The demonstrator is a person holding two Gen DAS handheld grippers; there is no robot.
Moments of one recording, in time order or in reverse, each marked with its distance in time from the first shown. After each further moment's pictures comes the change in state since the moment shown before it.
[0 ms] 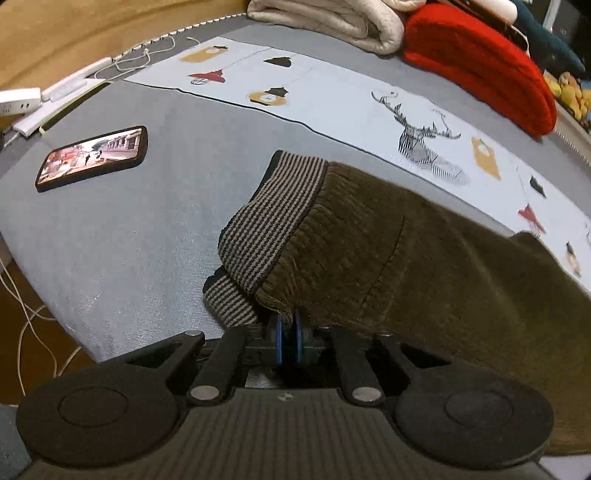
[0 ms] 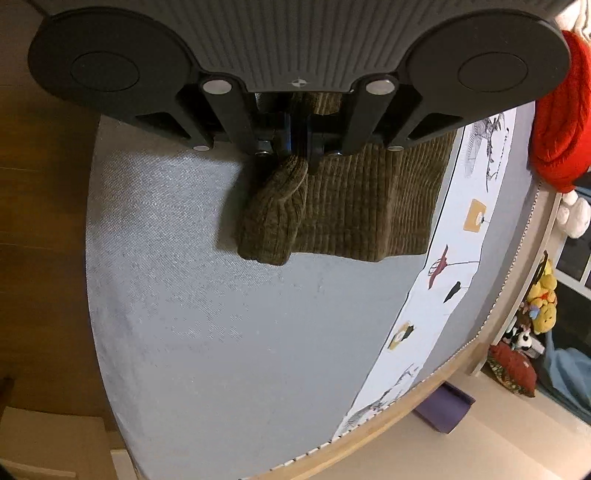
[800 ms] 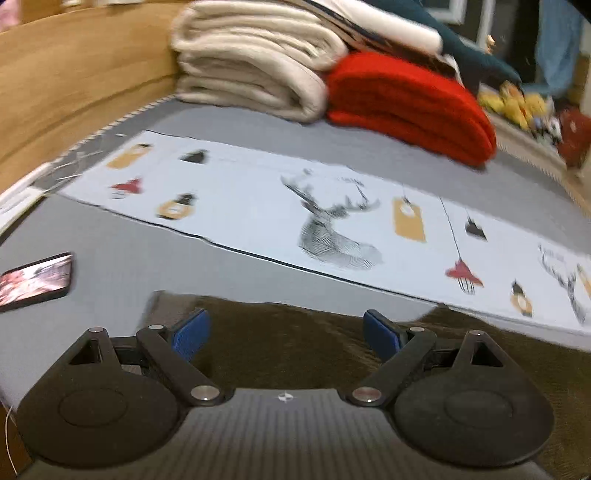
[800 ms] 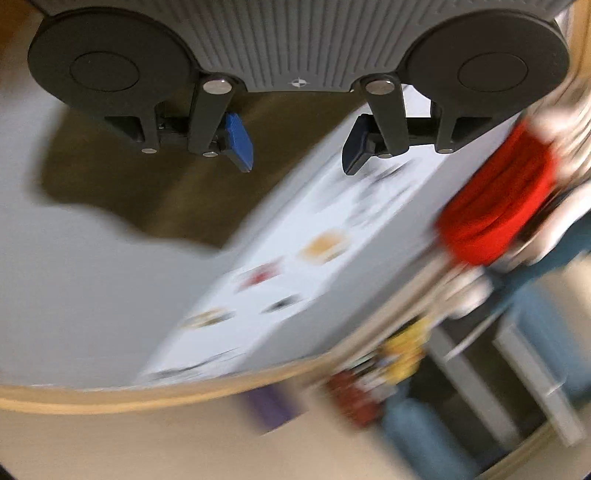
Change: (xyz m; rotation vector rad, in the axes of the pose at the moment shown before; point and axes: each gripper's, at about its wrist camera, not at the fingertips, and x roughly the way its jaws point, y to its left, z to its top) left arm -0.021 -0.126 0.055 0.152 -0.200 -0.077; right arm -0.032 0.133 -0.066 -0.486 -0.005 0.407
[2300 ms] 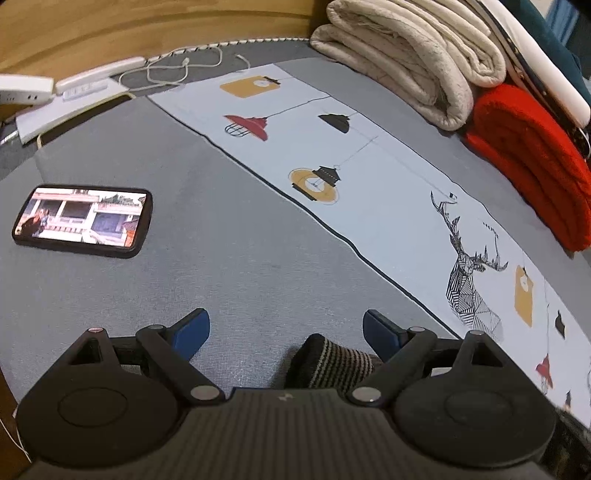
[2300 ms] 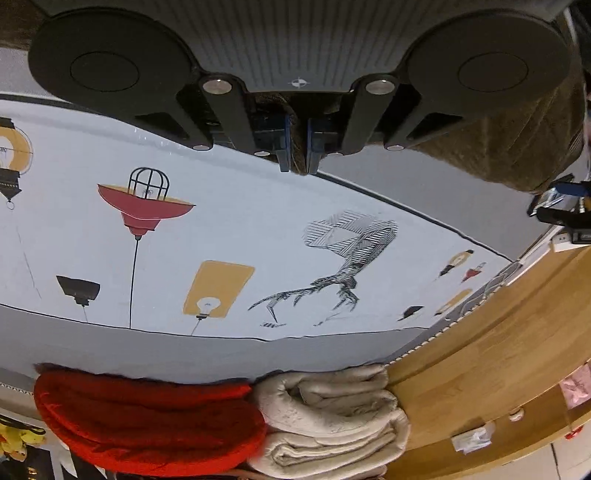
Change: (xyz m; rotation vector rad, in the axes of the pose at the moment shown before) left arm 0.076 0.147 0.021 -0.399 0.123 0.124; right arm 0.183 0.332 -0.231 -0.786 0.477 0.514
